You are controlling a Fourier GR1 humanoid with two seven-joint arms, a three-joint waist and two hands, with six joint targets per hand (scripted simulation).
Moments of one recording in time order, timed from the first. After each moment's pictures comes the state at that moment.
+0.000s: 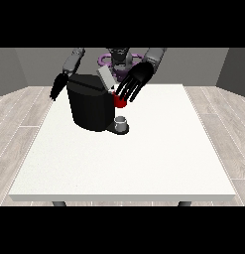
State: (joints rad) left arm -1.25 0.50 0.08 -0.63 -0.91 -0.21 -0.26; right arm -0.47 -0.10 -0.09 -1.22 0.17 -0.19 0.01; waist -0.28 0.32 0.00
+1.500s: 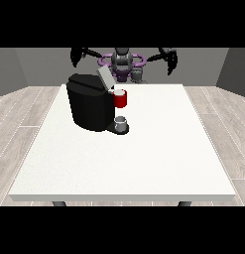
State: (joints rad) left arm -0.55 0.03 0.38 -0.67 -0.39 -0.29 -0.30; right arm -0.18 -0.08 -0.09 -1.25 0.09 -0.08 -0.01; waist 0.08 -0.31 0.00
